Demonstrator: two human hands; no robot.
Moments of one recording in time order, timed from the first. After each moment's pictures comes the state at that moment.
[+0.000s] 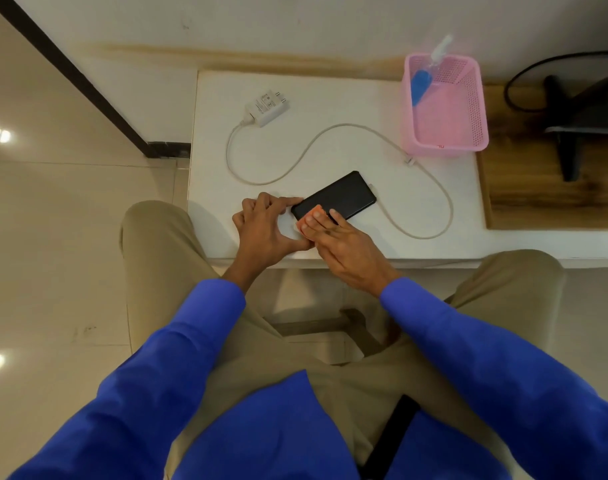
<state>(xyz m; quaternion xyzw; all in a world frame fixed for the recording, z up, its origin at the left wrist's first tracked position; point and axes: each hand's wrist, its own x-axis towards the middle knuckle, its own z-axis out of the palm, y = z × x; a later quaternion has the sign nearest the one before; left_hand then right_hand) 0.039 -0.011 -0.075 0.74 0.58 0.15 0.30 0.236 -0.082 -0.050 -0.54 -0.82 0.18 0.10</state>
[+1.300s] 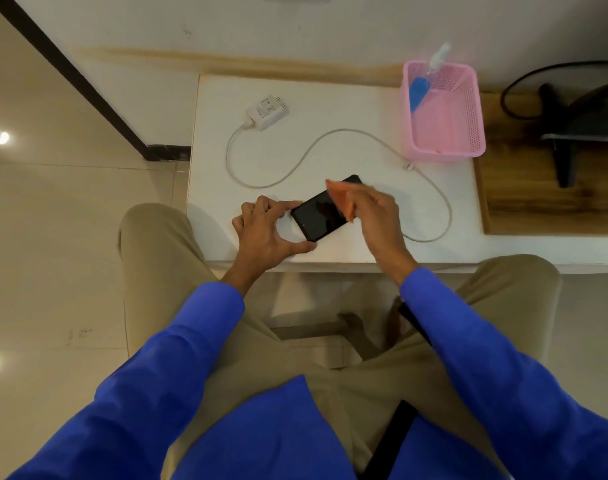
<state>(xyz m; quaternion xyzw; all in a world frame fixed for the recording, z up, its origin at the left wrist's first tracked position) 0.039 -0.011 -0.083 0.74 0.58 0.15 0.31 0.240 -0.053 0.011 -0.66 -0.40 0.45 0.45</state>
